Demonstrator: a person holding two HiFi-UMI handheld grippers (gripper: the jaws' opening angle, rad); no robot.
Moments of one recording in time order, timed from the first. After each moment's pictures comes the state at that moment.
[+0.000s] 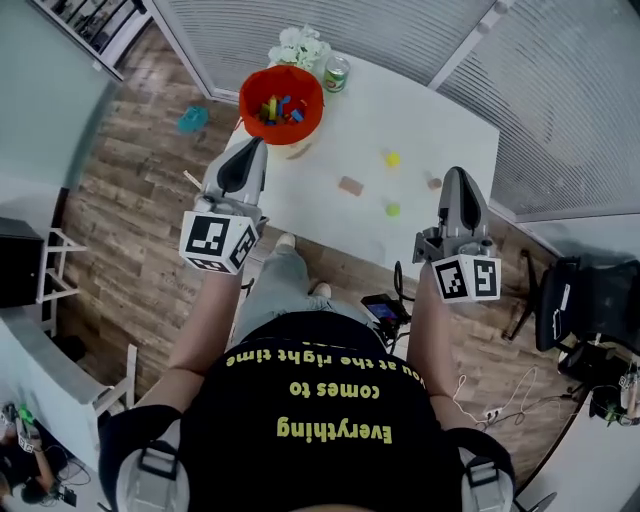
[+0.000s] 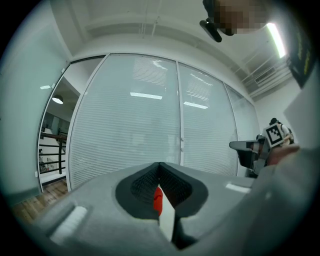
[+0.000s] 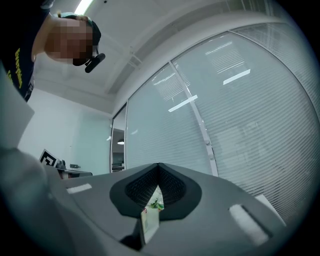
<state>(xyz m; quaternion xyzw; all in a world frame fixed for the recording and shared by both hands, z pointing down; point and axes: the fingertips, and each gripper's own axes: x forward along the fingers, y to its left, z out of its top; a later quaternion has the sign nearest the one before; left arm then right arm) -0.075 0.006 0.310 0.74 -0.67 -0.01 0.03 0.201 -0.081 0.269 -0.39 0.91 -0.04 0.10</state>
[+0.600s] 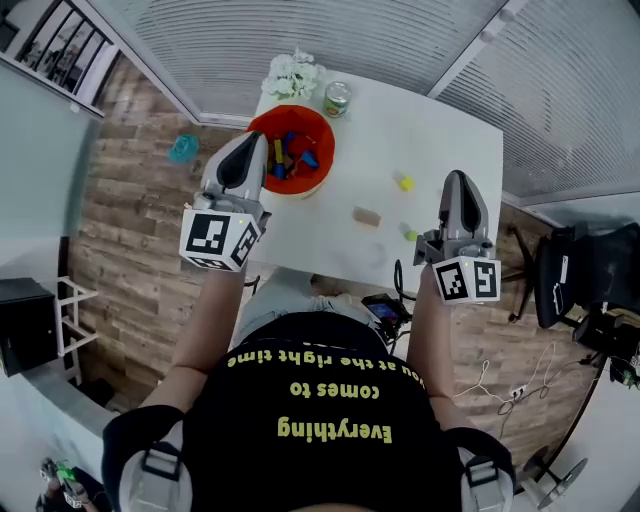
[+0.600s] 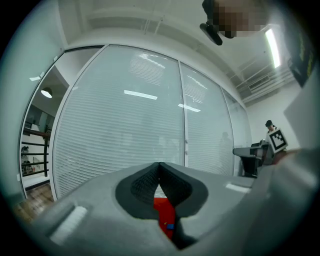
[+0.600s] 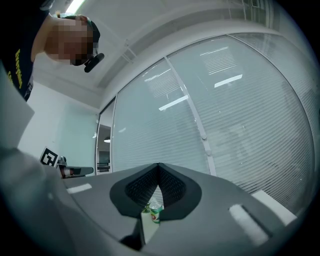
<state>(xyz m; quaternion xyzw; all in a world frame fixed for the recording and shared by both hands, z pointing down) -0.154 -0.086 0.289 0.78 -0.63 -0.02 0.02 0.138 -0.127 0.268 -0.46 0.88 -0.04 0.10</state>
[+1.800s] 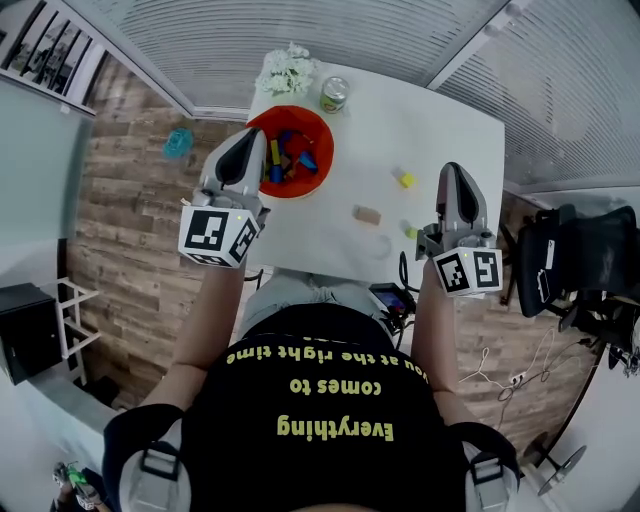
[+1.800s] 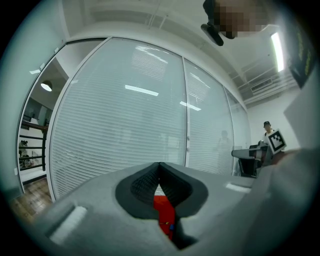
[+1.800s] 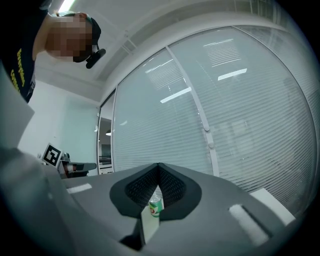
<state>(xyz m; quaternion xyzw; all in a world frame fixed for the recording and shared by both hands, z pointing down) -0.164 -0.116 0.308 0.79 -0.62 -0.02 0.04 0.120 -0.155 0.287 -0.45 0.89 -0.06 0.05</state>
